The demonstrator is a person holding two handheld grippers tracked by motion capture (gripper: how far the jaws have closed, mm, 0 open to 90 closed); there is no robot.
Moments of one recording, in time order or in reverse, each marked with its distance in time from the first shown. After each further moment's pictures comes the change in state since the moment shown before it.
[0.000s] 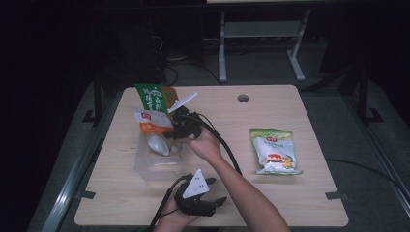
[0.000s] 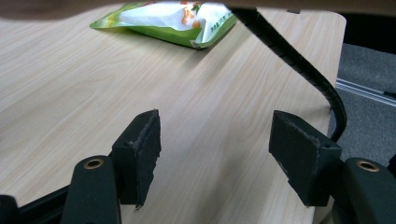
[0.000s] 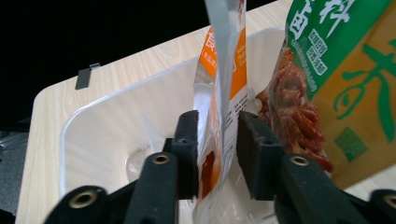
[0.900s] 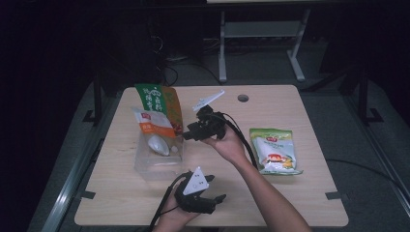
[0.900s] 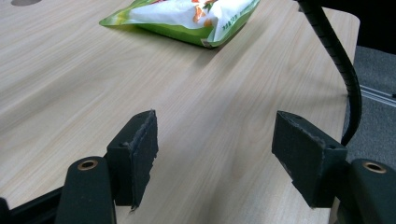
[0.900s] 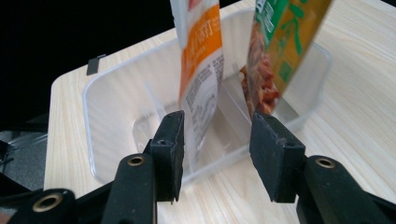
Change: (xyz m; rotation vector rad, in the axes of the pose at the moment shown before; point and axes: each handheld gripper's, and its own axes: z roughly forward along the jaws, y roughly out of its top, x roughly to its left) left arm 0.005 0.000 0.004 0.007 0.020 -0.024; right arm -0.011 -0.030 -0.060 -0.013 0.007 0.063
